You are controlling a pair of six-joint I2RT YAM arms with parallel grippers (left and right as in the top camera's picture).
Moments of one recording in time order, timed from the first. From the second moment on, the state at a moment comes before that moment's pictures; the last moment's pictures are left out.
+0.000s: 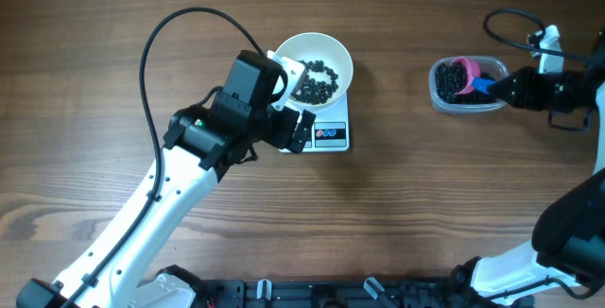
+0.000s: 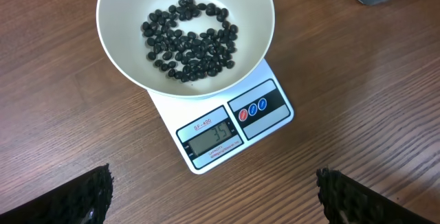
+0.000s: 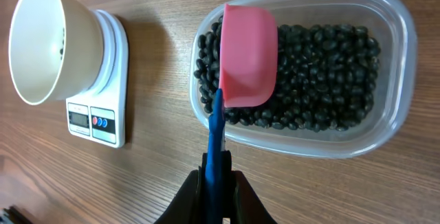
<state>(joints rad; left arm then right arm) -0.53 1.36 1.20 -0.78 0.05 -0.04 -0.48 1.76 1.48 -1.14 -0.64 -0.44</state>
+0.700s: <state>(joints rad) -0.53 1.36 1.20 -0.78 0.05 -0.04 -0.61 1.76 1.48 -1.23 -0.88 -0.31</state>
